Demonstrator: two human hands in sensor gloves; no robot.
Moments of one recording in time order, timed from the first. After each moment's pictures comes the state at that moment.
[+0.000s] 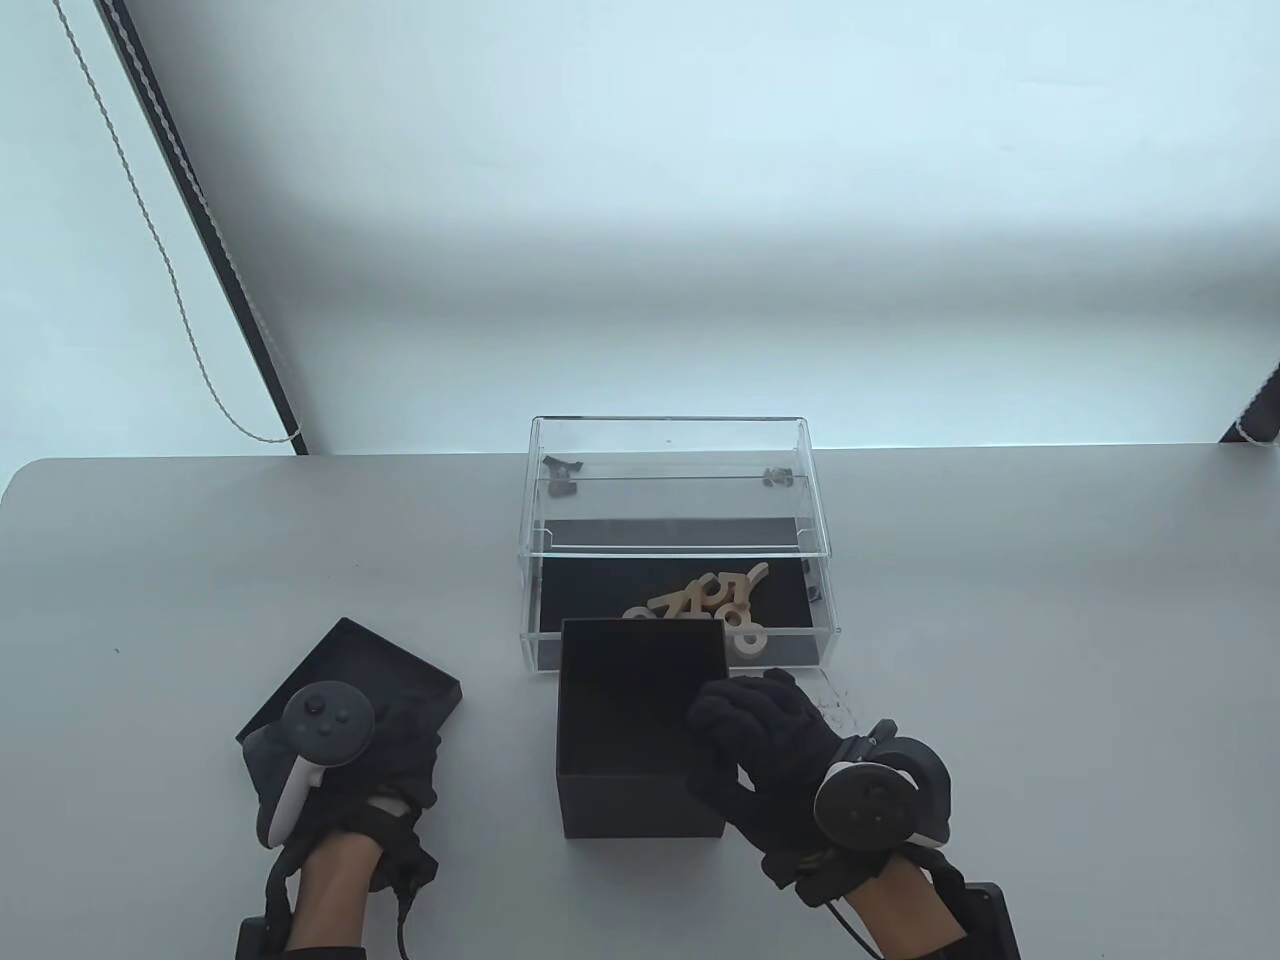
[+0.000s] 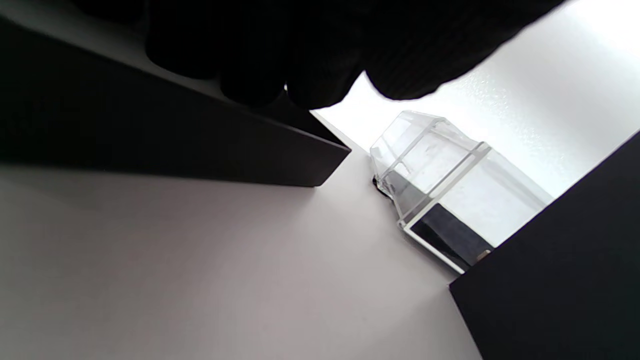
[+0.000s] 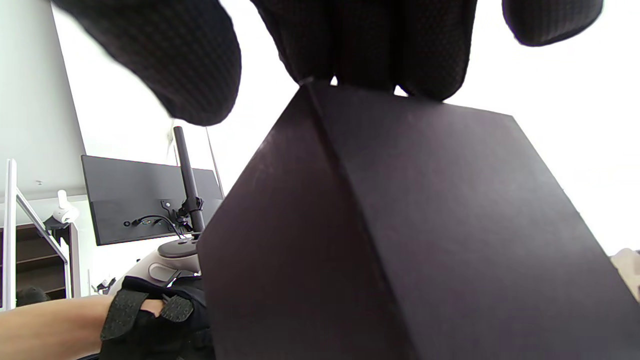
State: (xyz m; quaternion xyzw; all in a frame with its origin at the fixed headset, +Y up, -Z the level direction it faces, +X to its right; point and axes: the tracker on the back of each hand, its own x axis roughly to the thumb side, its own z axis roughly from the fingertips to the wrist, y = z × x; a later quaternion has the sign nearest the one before) left_hand -0.276 -0.747 -0.307 -0.09 0.10 0.29 0.95; right_hand 0.134 -0.682 -0.278 0.35 -0.16 0.87 0.31
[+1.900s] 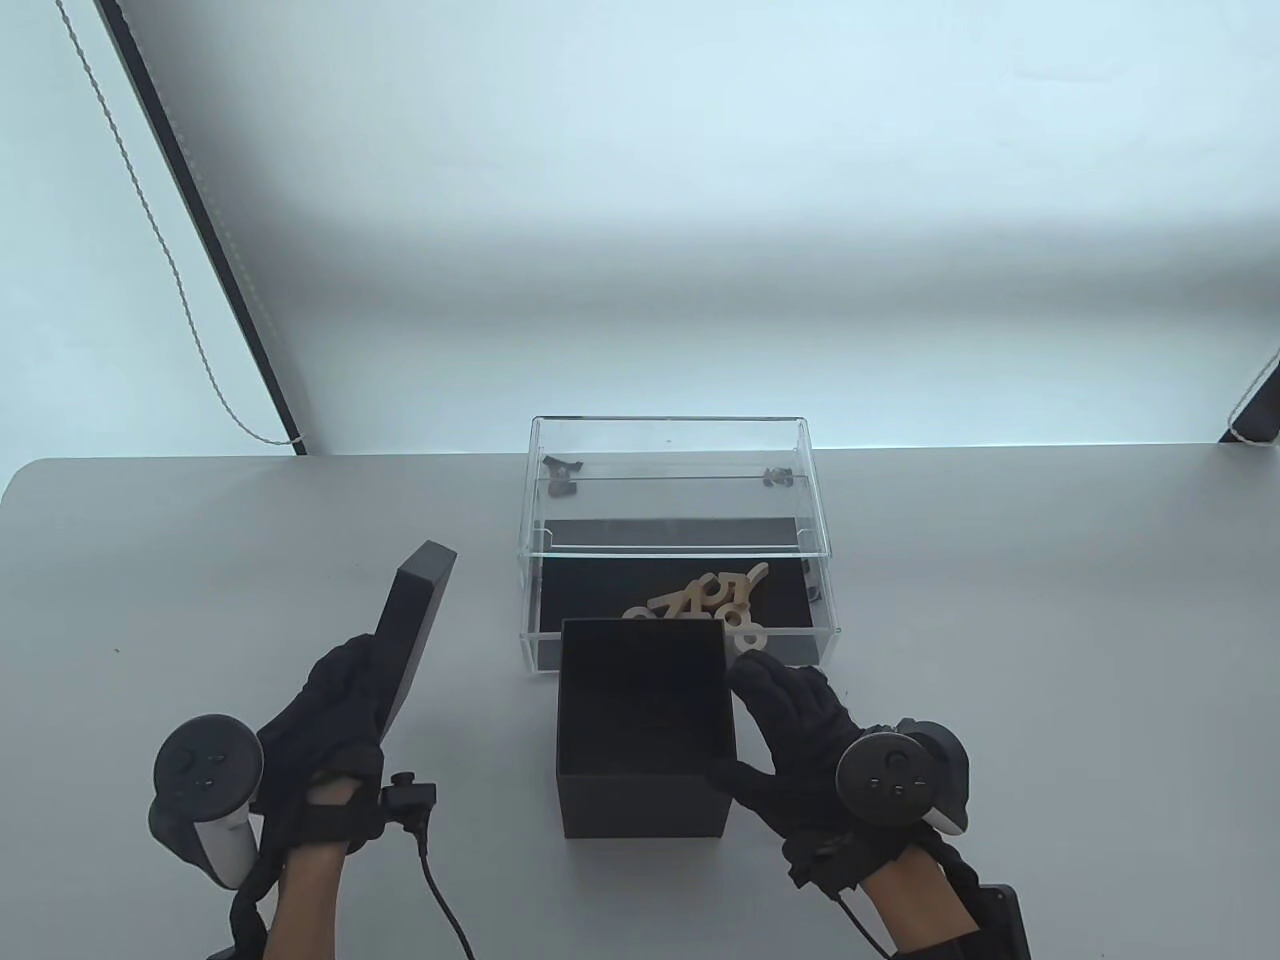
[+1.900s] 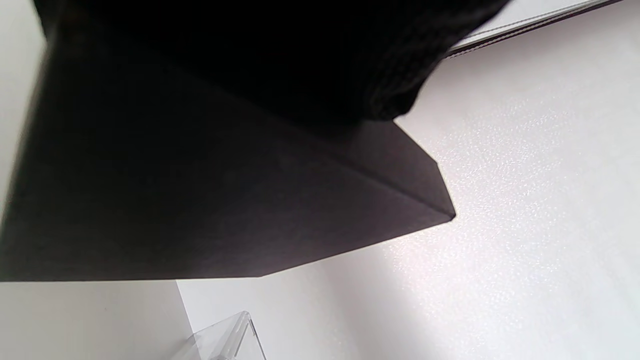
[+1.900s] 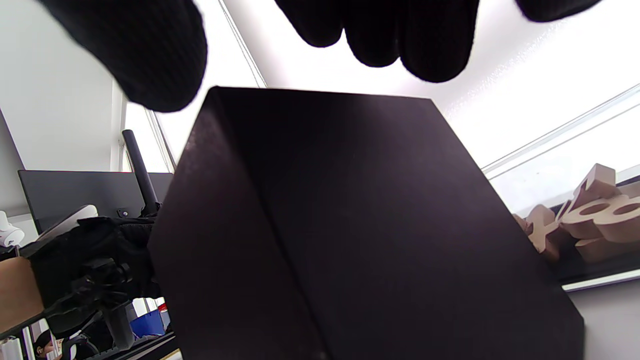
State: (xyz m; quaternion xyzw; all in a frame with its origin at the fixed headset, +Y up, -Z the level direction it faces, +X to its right) left_hand -0.300 -0.685 -0.280 0.22 0.09 0.56 0.79; right_hand 0.152 -0.696 -0.292 0.30 -0.12 0.88 0.34
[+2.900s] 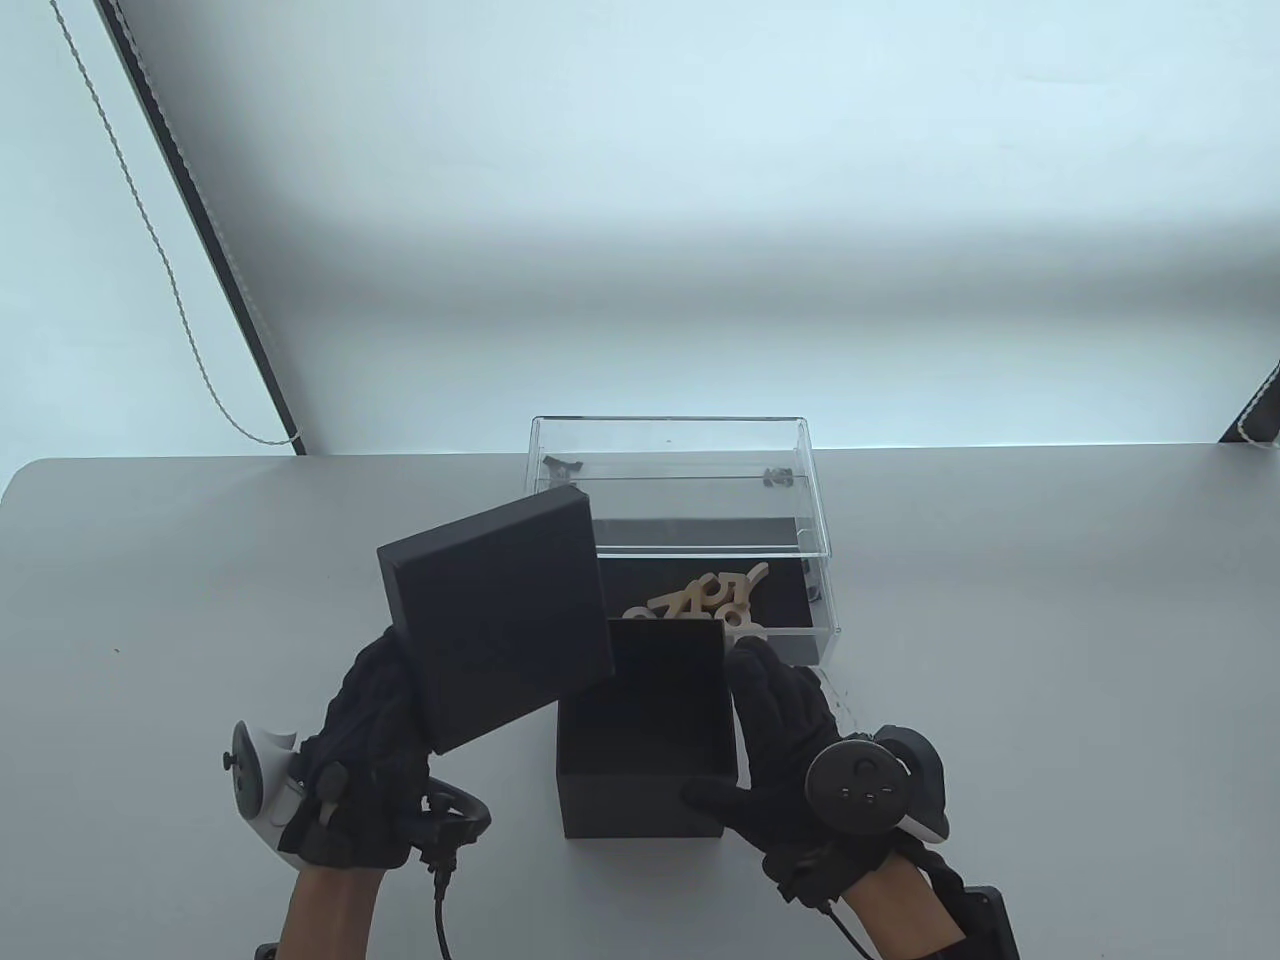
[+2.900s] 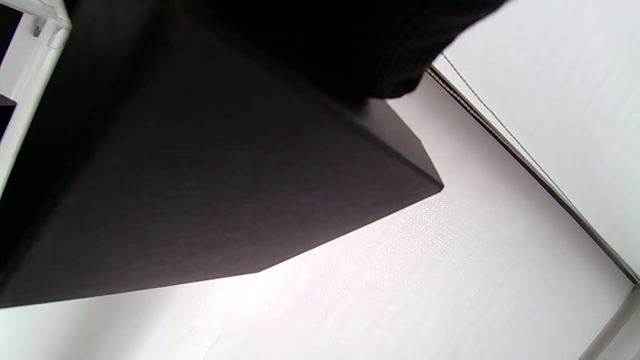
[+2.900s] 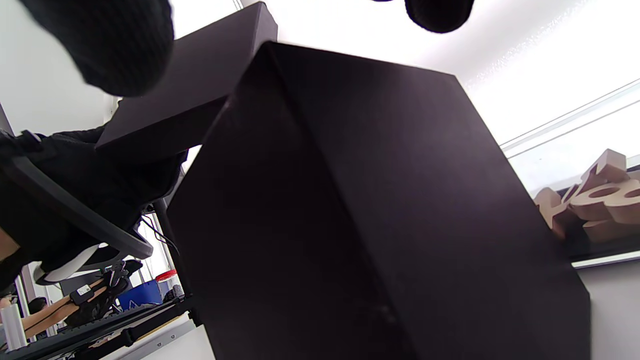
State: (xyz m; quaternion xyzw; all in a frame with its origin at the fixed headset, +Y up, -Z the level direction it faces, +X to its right) left_hand -0.235 -0.687 -0.287 0.07 -0.09 0.87 0.47; right_hand 0.131 -0.691 -0.282 0.31 -0.09 0.90 0.30
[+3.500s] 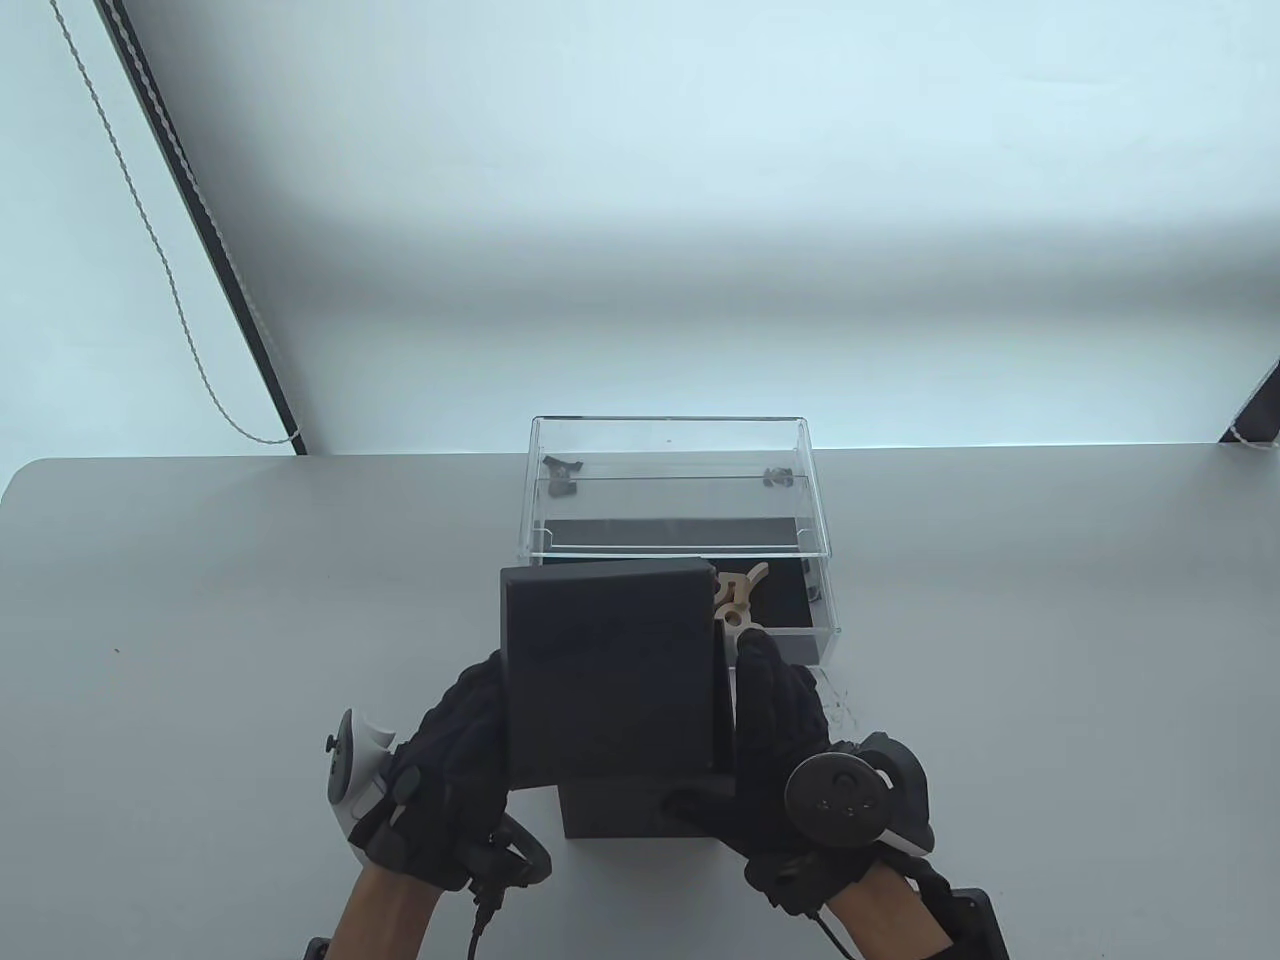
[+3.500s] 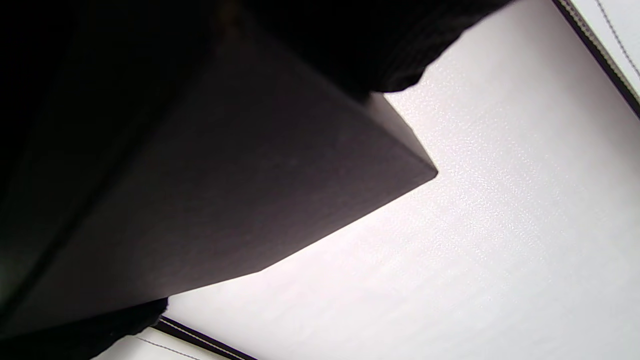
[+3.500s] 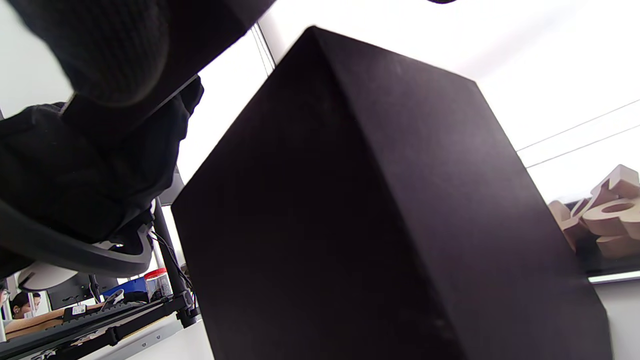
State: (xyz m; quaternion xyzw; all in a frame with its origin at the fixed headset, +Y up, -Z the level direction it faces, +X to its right) left_hand -0.178 -0.705 -0.285 -0.07 -0.11 0.88 0.45; right_hand 0.119 -0.684 -0.274 0.29 -0.11 0.90 0.29
